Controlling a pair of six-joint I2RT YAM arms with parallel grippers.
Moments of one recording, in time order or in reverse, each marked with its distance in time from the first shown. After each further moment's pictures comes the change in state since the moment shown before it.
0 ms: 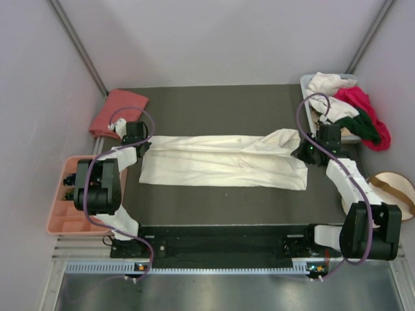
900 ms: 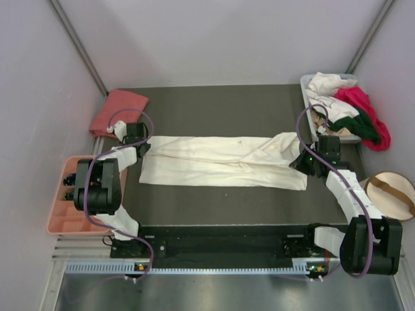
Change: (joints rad) left arm 0.000 0.001 0.000 -0.035 -0.024 -0.033; right arm 0.000 -0.134 -0.127 -0.047 -0.037 0.008
